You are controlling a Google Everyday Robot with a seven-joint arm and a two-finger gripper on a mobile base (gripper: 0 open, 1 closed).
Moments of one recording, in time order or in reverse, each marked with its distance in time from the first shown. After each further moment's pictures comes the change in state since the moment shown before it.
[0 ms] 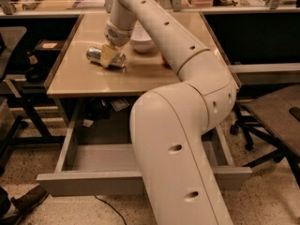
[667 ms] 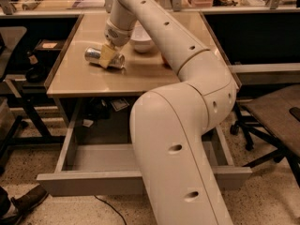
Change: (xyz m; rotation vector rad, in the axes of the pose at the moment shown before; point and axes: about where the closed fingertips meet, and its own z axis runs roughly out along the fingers) arm 0.000 0.000 0.000 0.000 0.000 0.000
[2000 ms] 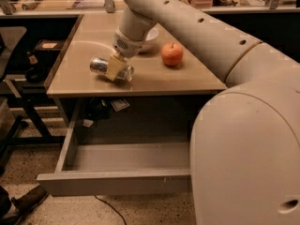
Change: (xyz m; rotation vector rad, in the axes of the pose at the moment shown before) arm 0.055 0.061 -0.033 0.009 -0.003 0.011
